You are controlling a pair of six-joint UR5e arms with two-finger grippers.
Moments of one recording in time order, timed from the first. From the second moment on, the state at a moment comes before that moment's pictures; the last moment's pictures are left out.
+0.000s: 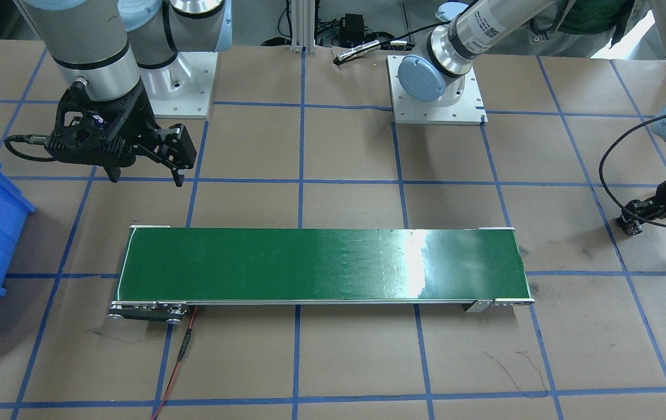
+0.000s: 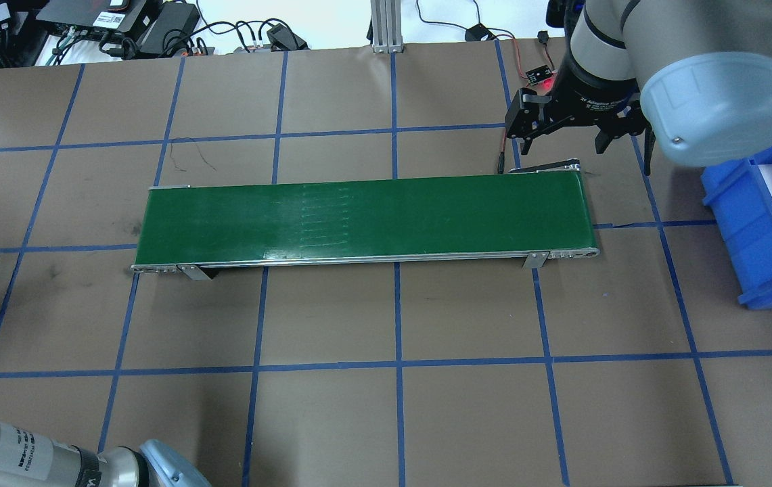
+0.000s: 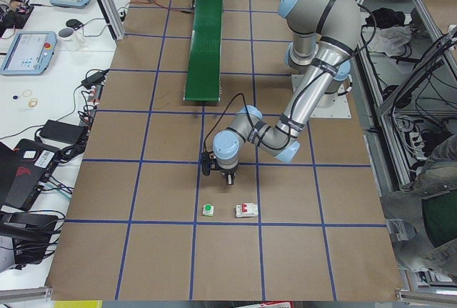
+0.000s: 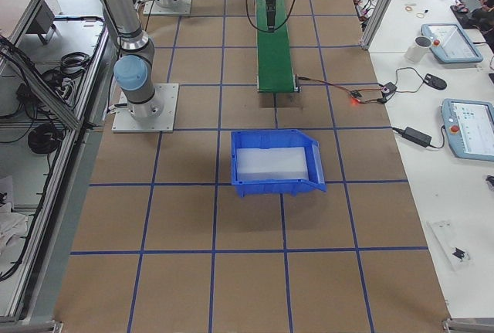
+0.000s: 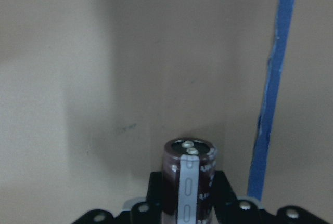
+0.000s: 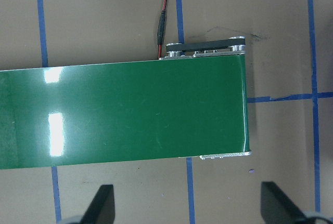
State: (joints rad) left arm -0.60 -2.05 -1.80 -0.95 1.59 0.88; right arm 1.63 -1.54 1.64 -1.77 -1.61 0.12
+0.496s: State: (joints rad) left arm -0.61 -2.04 -1.80 -0.95 1.60 0.88; right arm 1.63 -1.54 1.64 -1.77 -1.61 0.12
